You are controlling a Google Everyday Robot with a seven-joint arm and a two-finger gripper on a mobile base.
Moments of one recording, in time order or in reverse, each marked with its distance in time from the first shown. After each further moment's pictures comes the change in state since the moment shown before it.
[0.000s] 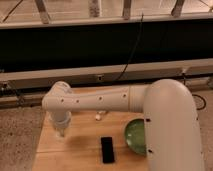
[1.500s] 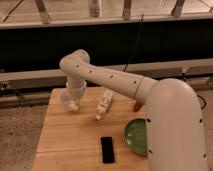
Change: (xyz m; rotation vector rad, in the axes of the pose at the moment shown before) arm 0.131 0.004 -0.082 -0.011 0.052 0.079
